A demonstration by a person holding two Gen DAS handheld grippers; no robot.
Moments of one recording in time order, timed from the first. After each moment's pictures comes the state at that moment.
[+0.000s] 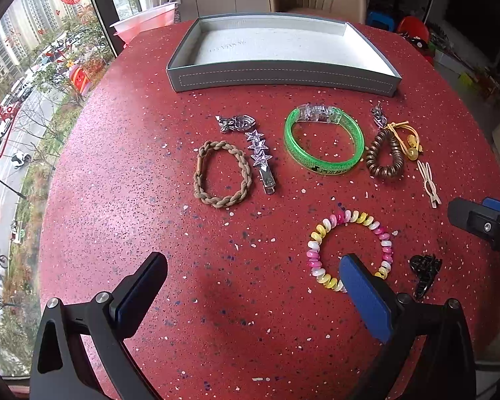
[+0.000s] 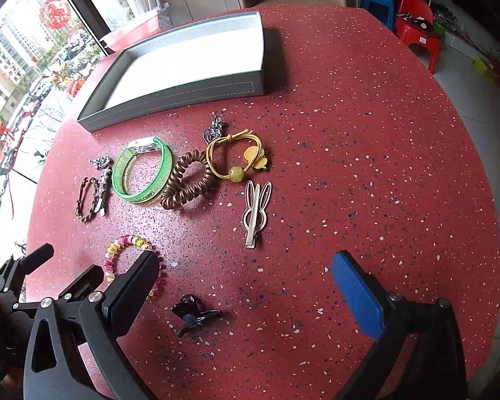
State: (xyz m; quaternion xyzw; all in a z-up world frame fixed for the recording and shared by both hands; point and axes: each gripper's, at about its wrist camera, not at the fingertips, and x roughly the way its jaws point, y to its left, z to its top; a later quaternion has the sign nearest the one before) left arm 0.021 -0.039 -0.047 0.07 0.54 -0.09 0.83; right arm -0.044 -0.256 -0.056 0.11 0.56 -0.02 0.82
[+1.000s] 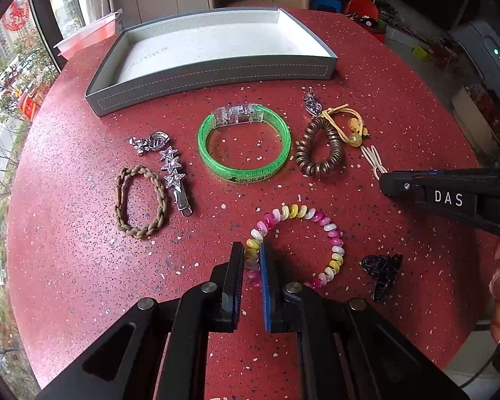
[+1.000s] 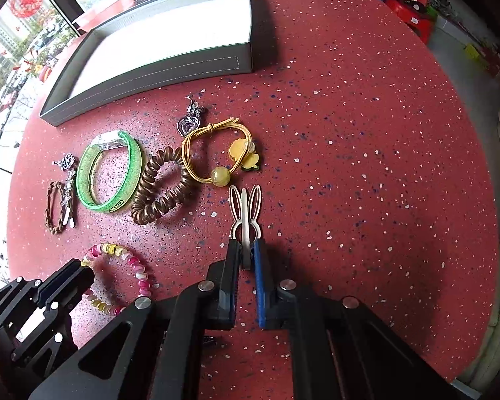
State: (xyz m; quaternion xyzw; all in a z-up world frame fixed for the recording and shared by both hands) left arm 0.009 -0.079 -0.037 0.09 0.55 -0.20 0.81; right arm -0.015 -0.257 -0.067 0.11 0.62 -0.06 0.78
